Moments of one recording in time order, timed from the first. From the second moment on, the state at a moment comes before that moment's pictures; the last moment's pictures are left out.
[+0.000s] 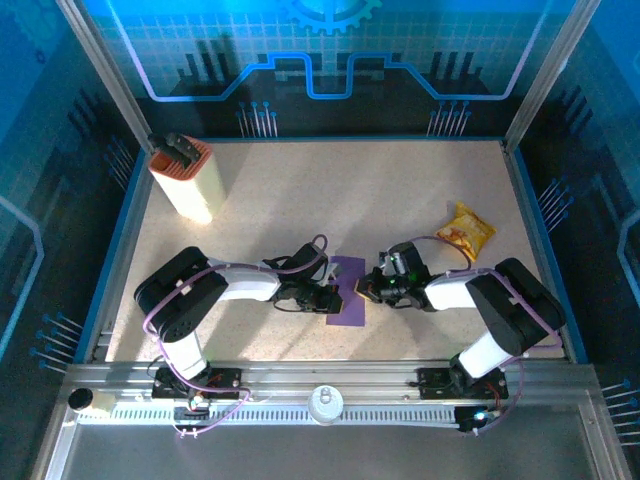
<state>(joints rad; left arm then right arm) -0.77 1.75 0.78 -0.06 0.52 -0.70 0.48 1.56 0.43 0.28 -0.50 1.00</state>
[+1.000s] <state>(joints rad) -0.77 1.71 0.80 -0.10 0.52 -0.74 0.63 1.56 0.51 0.15 -0.36 0.99</state>
